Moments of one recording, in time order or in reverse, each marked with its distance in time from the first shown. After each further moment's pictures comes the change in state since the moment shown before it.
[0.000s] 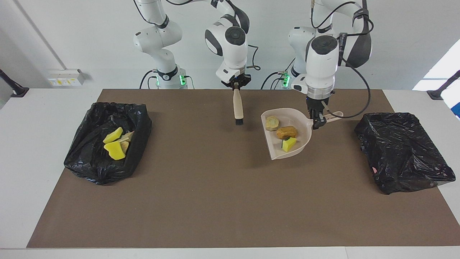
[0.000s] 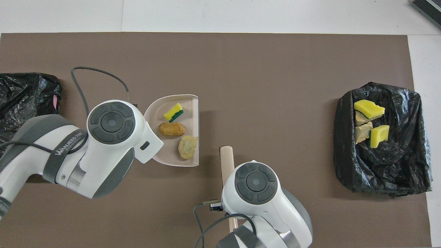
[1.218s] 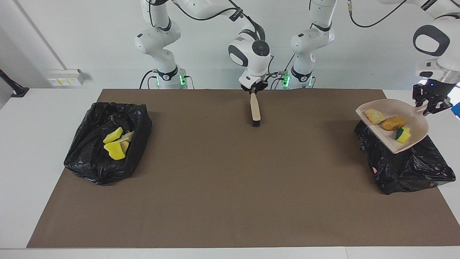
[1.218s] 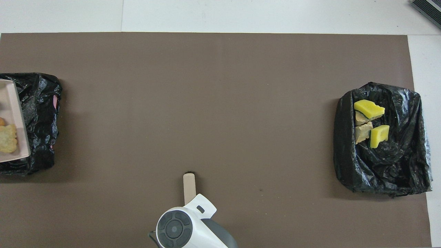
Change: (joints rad) left arm 0.811 0.131 0.013 0.211 -0.089 0.125 0.759; right arm 0.161 0.220 -0.006 0.075 -0.103 0.153 0.157
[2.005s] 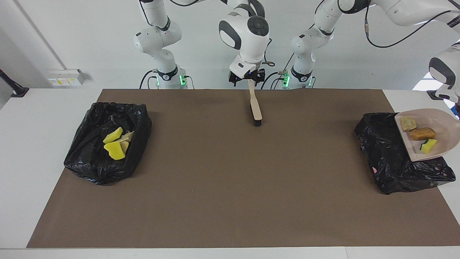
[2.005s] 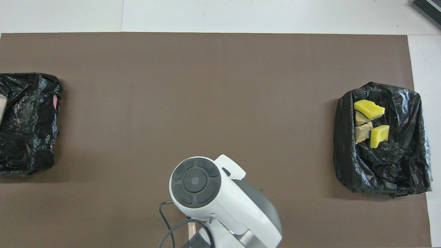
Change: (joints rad) left arm -0.050 0.186 -0.023 0.104 0.581 0.129 0.016; right arm -0.216 -0.103 -0.013 0.312 -0.022 -0.491 -0.175
